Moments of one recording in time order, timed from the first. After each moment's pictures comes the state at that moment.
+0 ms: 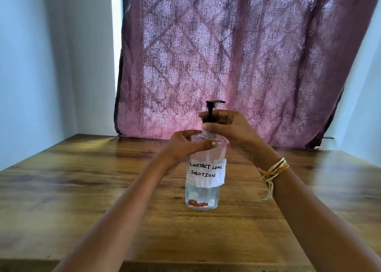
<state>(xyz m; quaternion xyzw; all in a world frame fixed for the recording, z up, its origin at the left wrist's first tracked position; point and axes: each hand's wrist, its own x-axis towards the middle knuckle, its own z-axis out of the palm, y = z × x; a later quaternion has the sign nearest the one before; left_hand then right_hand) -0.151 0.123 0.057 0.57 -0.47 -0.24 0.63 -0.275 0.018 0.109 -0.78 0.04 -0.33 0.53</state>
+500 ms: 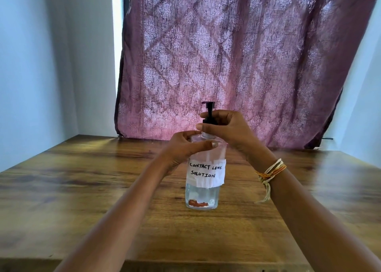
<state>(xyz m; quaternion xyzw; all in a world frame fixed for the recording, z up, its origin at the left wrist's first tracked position) -0.150 0.122 0.056 0.57 -0.47 -0.23 0.64 -0.274 0.026 0.111 -0.79 0.08 -0.36 0.48</state>
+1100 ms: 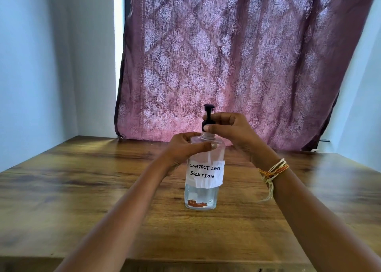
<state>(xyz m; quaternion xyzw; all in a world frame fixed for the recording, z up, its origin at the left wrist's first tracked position) -0.148 0.120 0.054 0.56 -0.47 -0.23 0.65 -0.280 0.022 0.115 -0.78 0.08 -0.36 0.51</state>
